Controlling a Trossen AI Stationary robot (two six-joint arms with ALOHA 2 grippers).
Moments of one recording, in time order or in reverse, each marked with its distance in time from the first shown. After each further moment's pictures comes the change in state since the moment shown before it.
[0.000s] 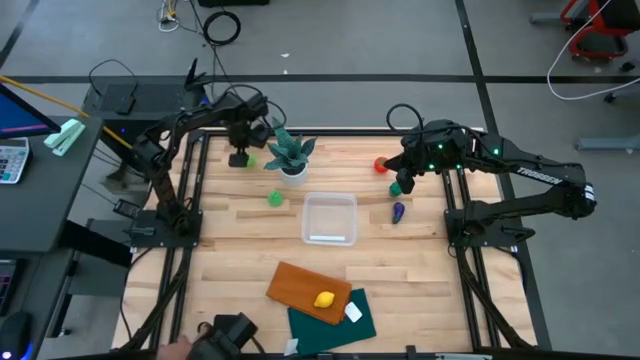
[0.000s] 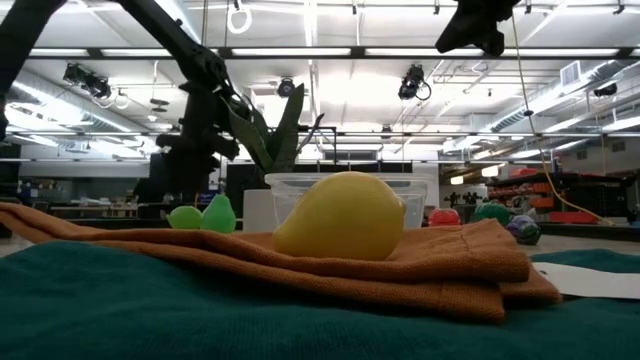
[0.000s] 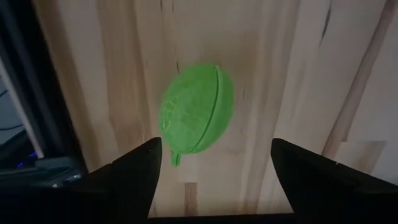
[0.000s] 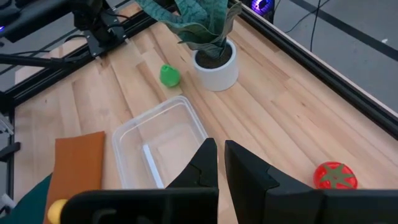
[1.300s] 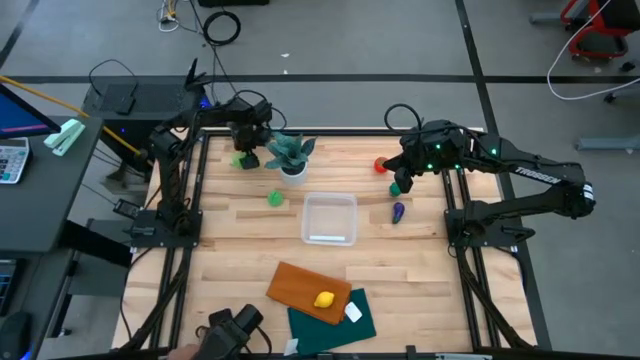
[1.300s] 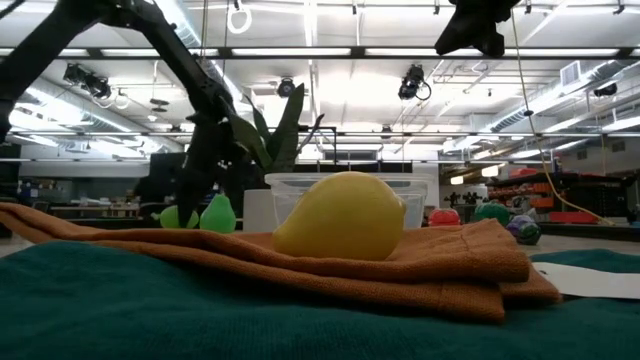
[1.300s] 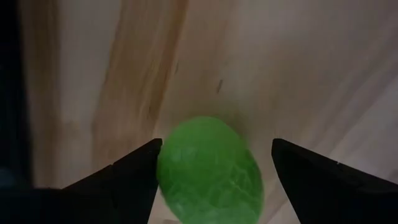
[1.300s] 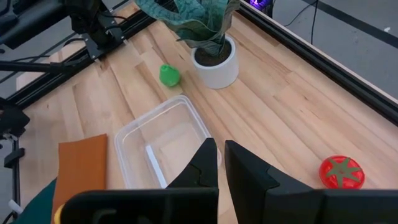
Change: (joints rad) left arm 0.030 0.173 0.000 0.087 -0.008 -0.336; right arm 0.000 0.011 0.000 0.001 0.000 0.045
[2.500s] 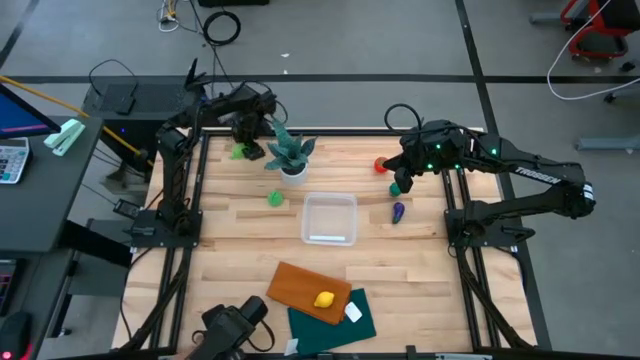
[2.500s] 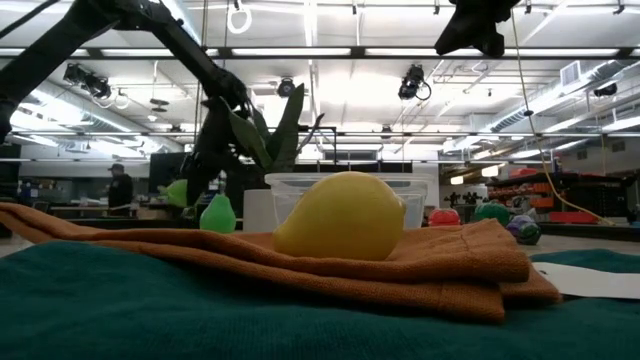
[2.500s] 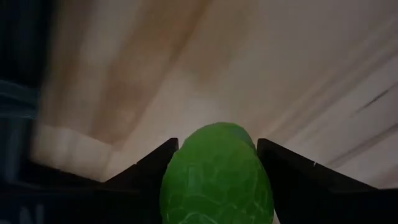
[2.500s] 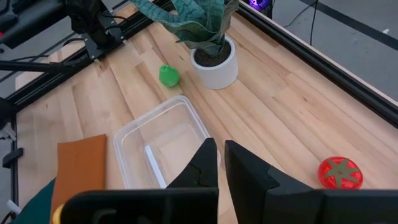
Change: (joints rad) left arm -0.004 0.059 0.237 -0.273 -0.022 -0.229; right arm 0.000 0.000 0.000 0.001 0.002 -0.005
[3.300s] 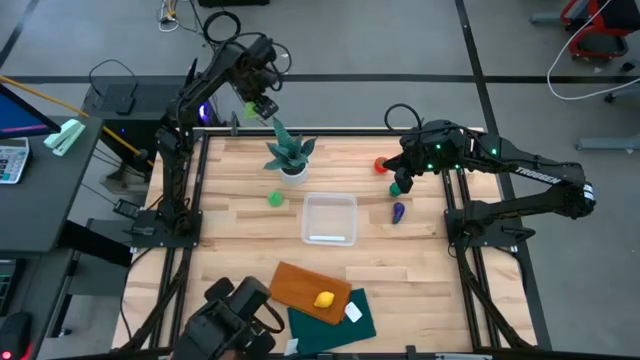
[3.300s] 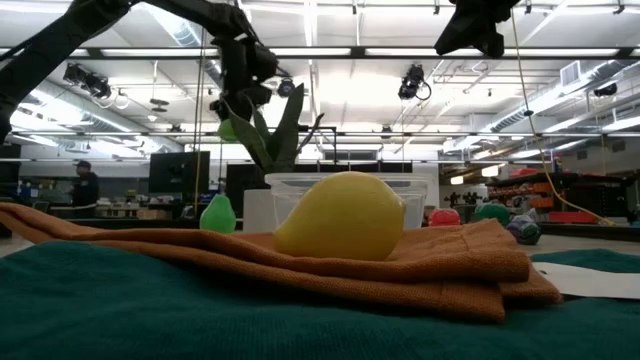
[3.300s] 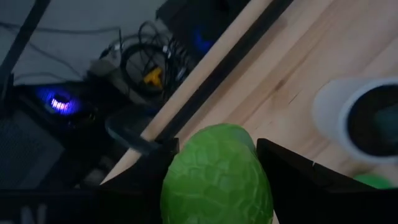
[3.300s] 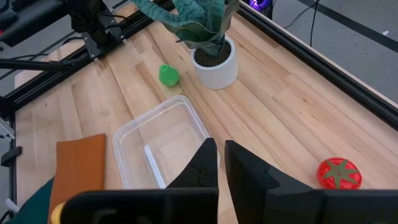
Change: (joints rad) left arm -0.007 -0.005 0.622 -0.146 0.035 -0.121; right arm 0.000 0.000 0.000 0.000 0.000 -0.009
